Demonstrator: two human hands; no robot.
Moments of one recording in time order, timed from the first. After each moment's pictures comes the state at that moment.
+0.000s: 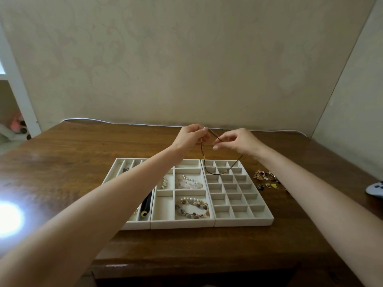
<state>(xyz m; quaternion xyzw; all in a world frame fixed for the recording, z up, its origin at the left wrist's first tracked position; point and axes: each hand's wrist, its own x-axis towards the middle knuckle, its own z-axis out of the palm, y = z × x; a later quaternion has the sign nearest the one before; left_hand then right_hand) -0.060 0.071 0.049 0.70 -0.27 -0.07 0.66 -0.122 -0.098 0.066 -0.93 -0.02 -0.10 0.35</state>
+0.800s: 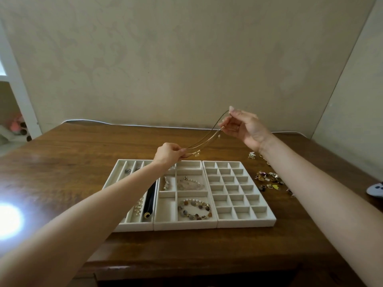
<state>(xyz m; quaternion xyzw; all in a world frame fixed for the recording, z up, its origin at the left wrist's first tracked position) -0.034 0.113 0.005 0.85 -0.14 -0.01 0.51 -0.116 -0.094 0.094 -0.64 -0.06 -0.11 0.76</state>
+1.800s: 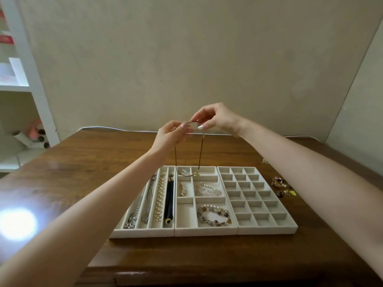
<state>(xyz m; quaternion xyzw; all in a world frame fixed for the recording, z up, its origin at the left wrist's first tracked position) -0.041 0.157 0.058 0.65 -0.24 0.00 0.72 -0.070 -0.013 0.128 -0.90 -0.14 -0.10 0.41</state>
